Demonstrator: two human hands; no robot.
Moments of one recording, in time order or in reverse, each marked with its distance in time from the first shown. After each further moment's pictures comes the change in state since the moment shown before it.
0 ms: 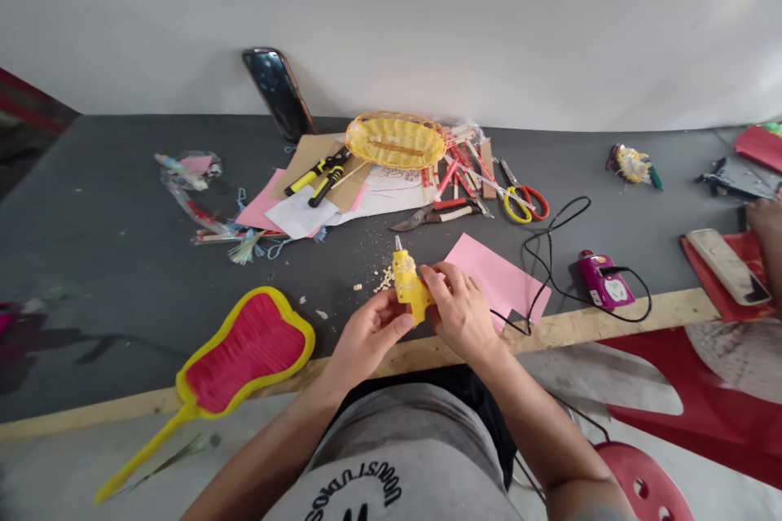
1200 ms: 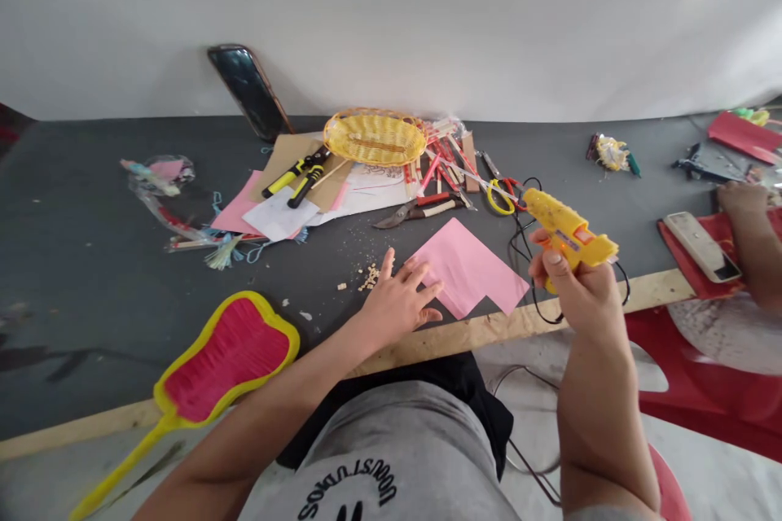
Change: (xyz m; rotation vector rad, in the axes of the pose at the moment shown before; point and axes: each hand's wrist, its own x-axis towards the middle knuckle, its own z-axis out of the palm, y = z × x) left_hand 0.058 -0.010 0.023 1.650 -0.274 0.629; right_hand -0.030 0.073 -0.124 0.774 0.411 0.521
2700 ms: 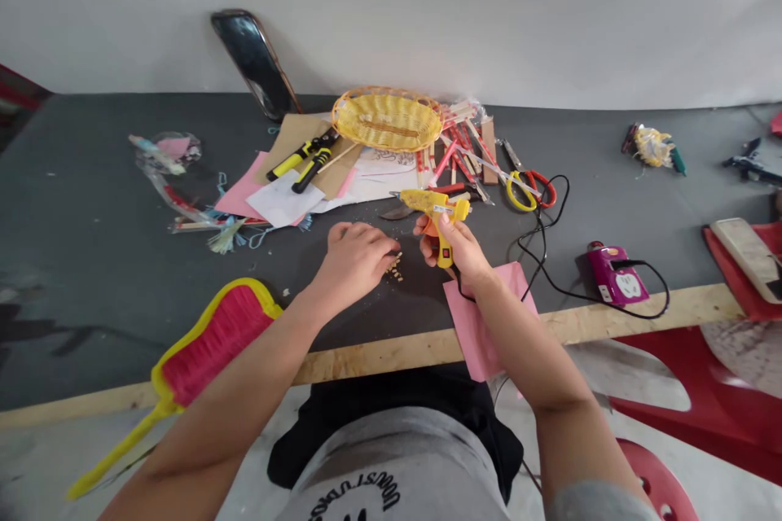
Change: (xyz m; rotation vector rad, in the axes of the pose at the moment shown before) left_hand -0.007 -0.064 -0.030 -0.050 0.100 -0.310; right_hand 0.043 0.066 0.161 0.568 -0.507 0.305
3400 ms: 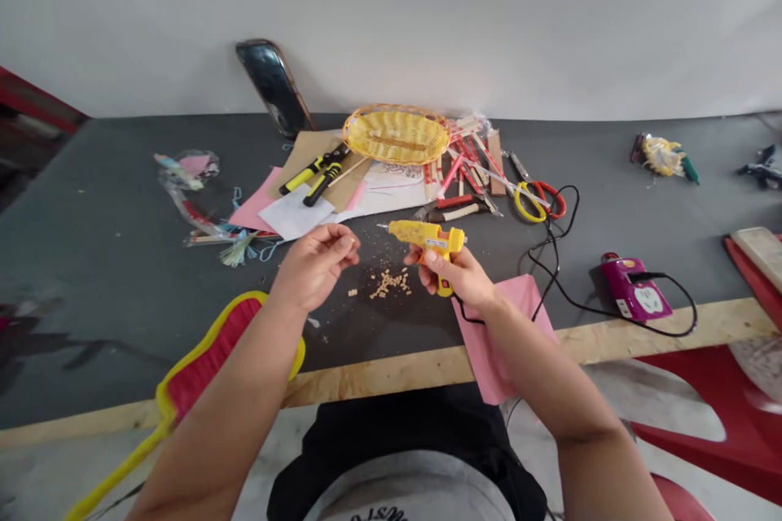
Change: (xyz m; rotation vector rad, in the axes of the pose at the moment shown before) left_hand -0.011 -0.047 -0.009 -1.424 0.289 -0.489; right_hand -0.014 -0.001 0.011 -0.045 -0.157 0.020
